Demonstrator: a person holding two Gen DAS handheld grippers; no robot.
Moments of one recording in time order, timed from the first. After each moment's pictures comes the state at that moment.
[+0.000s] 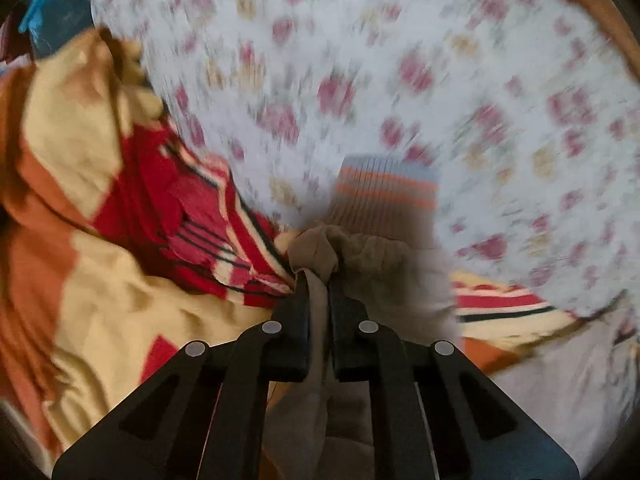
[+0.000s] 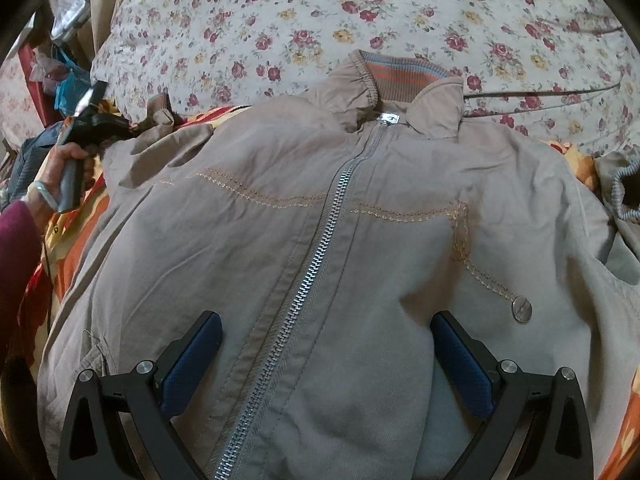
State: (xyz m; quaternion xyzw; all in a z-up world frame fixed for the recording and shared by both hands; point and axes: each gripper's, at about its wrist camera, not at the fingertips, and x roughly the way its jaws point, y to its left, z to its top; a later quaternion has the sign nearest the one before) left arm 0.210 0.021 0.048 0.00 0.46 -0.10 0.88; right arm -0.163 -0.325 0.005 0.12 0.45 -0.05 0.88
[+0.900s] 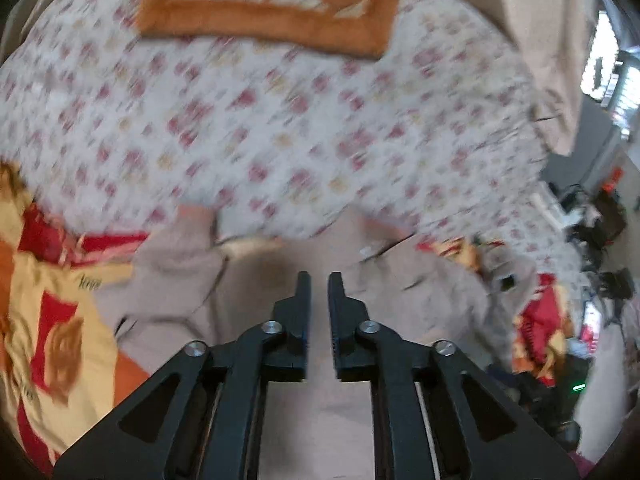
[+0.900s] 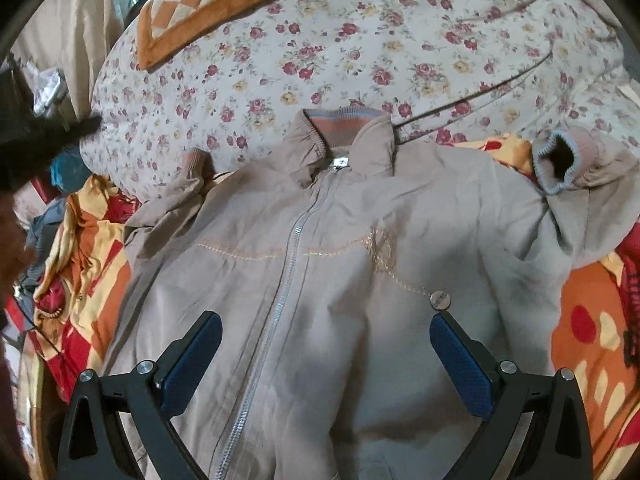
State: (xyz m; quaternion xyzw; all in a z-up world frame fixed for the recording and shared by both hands) left arm -0.007 -0.139 0.177 0.04 0.42 -0.33 0.85; right arm -0.209 -0.357 0.051 0.21 0.39 -0.09 0.89
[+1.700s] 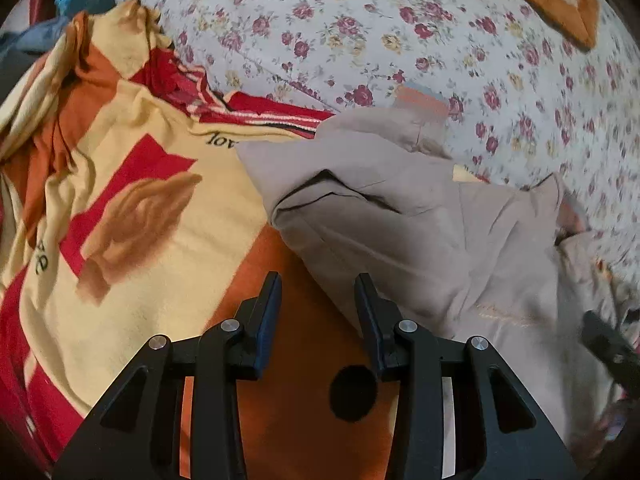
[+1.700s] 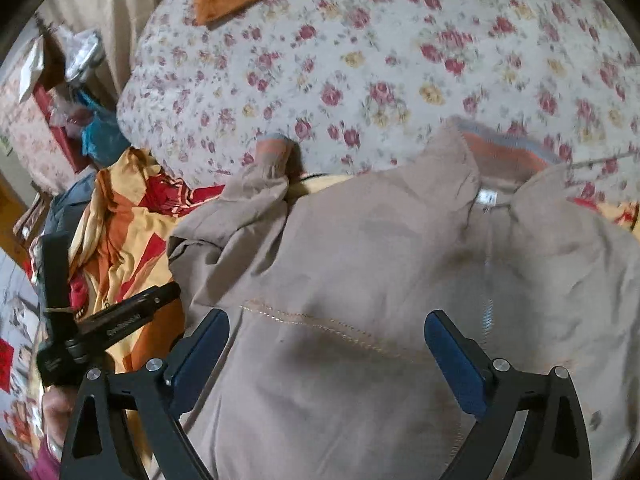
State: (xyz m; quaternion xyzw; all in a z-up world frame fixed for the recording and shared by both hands) left arm 0.016 -0.027 0.047 -0.03 0.49 -0.11 0.87; right arm -0.063 -0.291 0.051 0.19 0.41 0.00 0.89
